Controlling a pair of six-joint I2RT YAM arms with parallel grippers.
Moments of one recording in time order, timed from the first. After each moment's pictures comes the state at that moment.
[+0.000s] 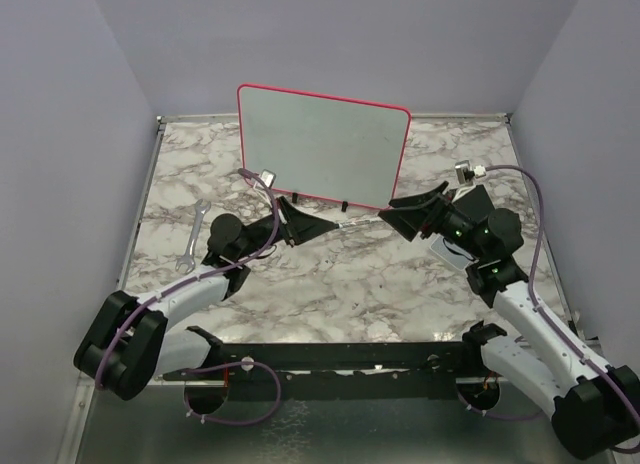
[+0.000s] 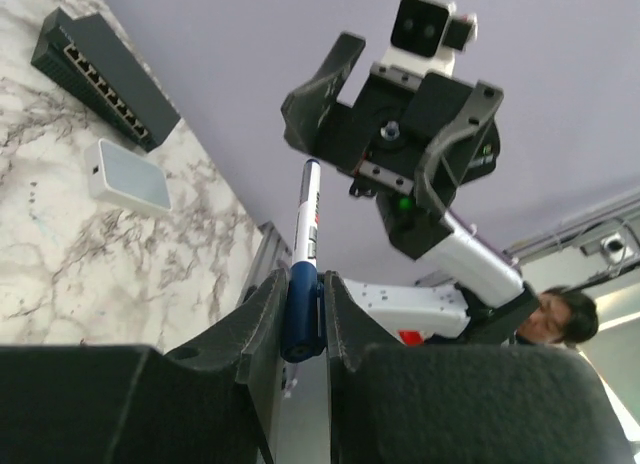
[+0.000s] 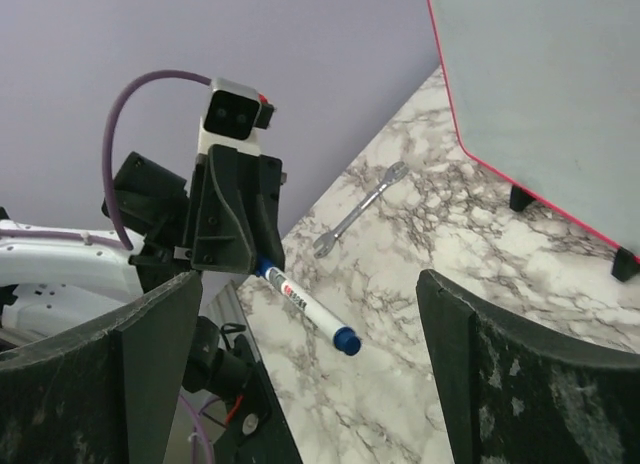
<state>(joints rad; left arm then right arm) -0.53 1.20 0.43 1.04 0.61 -1.25 0.36 0.84 0.50 0.57 -0.57 0.80</state>
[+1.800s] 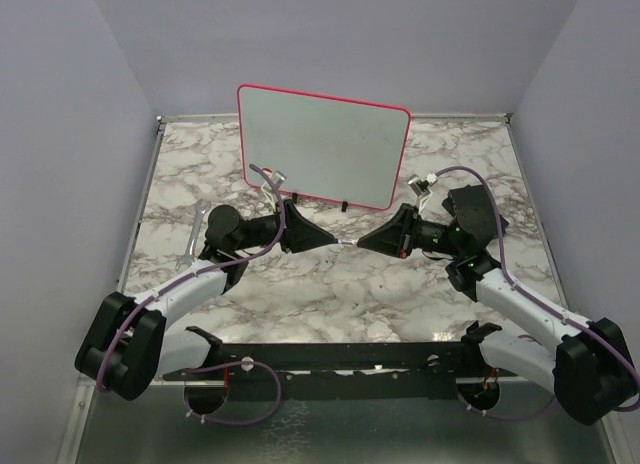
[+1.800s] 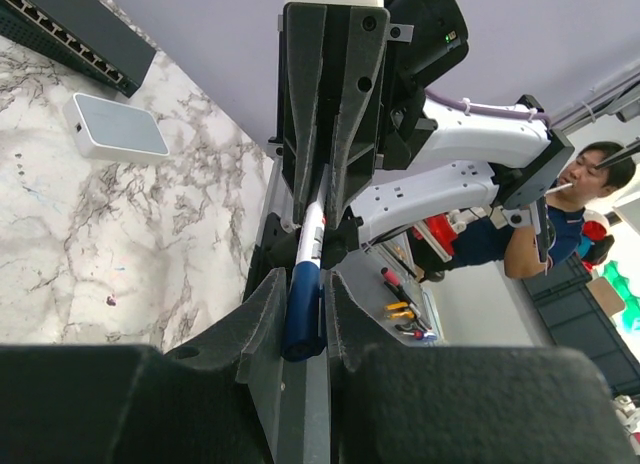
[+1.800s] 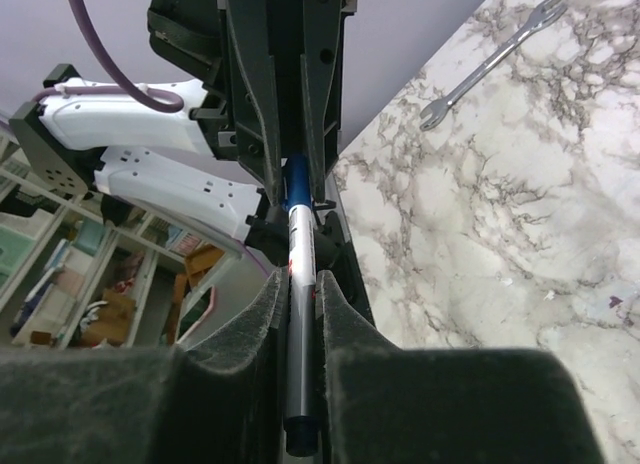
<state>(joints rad) -0.46 1.20 0.50 0.94 0.93 -1.05 0.46 1.04 0.48 0.68 -0.89 0.89</state>
